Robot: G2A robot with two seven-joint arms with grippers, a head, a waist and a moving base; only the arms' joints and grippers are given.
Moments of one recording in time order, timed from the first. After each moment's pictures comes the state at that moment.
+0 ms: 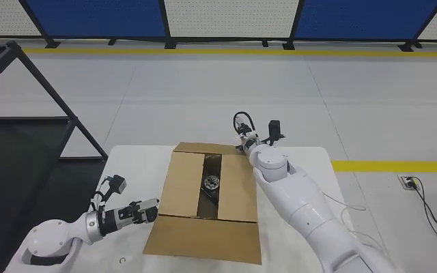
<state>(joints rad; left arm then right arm) 1.07 -0.89 -1.45 -1.47 -0.39 -0.20 -1.10 -0.21 -1.58 0.81 -0.57 0.55 0.20 -0.02</state>
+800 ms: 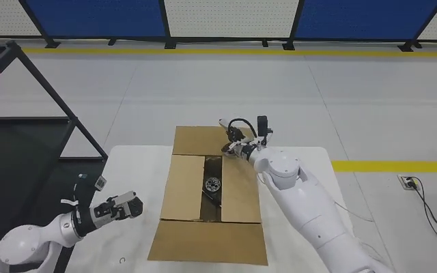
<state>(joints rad) 1.14 -0.86 -1.62 -1.48 -0.54 -0.21 -1.13 -0.36 -1.48 0.96 -0.86 0.33 0.11 0.43</state>
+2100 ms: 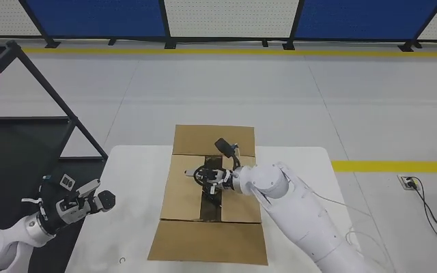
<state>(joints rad) 1.14 -0.85 -1.73 -1.36 -0.61 -0.16 -1.15 -0.38 -1.47 0.82 -1.00 0.06 0.19 0.83</state>
